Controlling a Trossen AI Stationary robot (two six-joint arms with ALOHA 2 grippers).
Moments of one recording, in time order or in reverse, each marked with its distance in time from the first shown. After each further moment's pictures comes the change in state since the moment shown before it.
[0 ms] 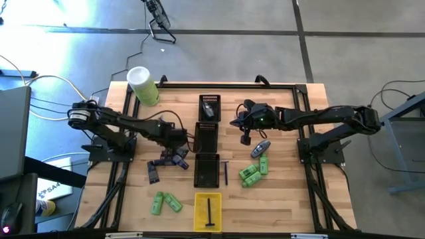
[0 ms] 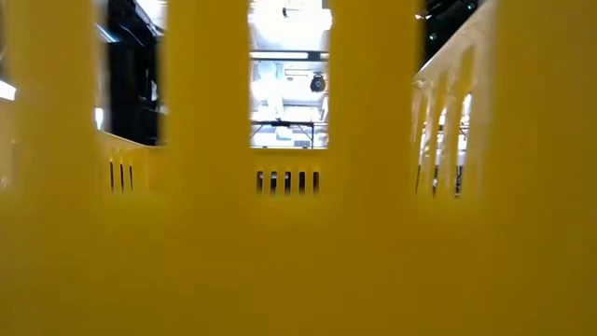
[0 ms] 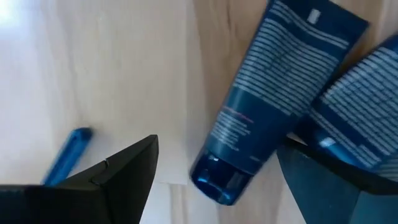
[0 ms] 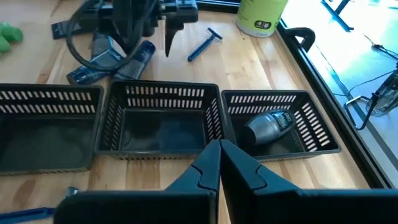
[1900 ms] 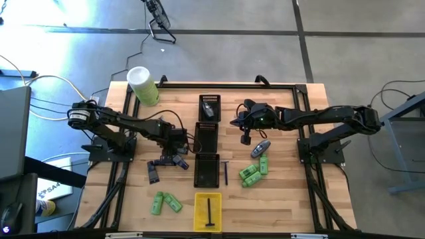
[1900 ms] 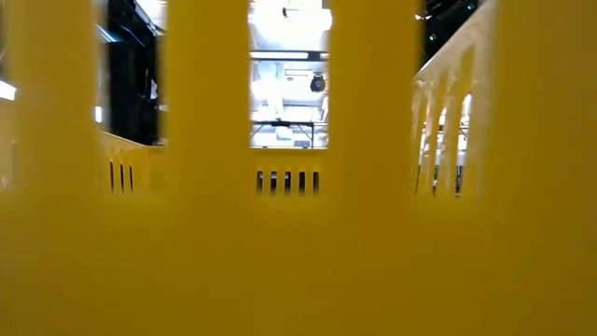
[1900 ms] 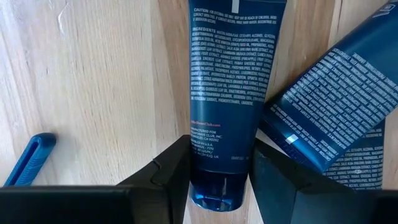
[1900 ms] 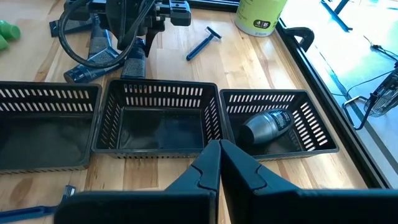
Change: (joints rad) left arm 0.004 -0.002 0.000 0.001 0.094 -0.012; right arm -0.001 0.000 0.000 -0.003 0.002 -0.008
